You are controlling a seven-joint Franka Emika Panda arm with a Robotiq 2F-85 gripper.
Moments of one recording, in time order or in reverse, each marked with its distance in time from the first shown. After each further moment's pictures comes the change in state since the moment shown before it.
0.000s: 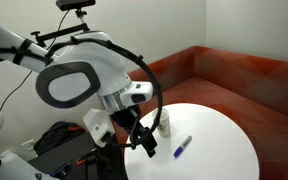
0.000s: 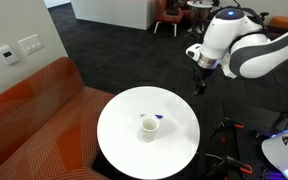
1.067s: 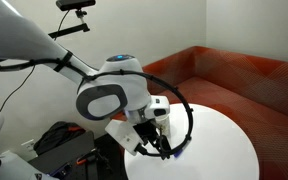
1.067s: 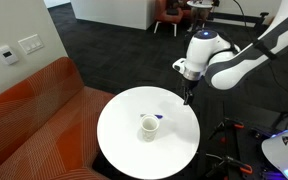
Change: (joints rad) arm -0.006 0.274 0.042 0.103 0.158 0.135 -0.166
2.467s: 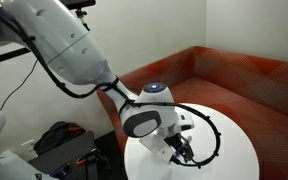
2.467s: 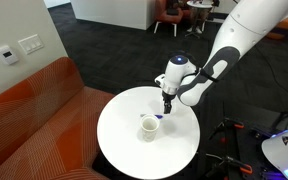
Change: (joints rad) arm -0.058 0.453 0.088 0.288 0.055 0.221 0.009
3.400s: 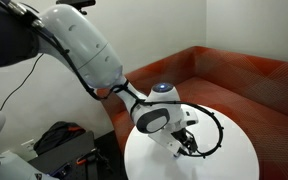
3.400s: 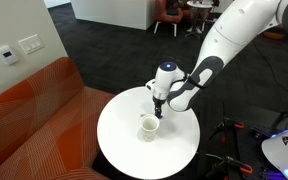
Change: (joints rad) arm 0.011 0.134 0.044 0.154 0.000 0.000 0.045
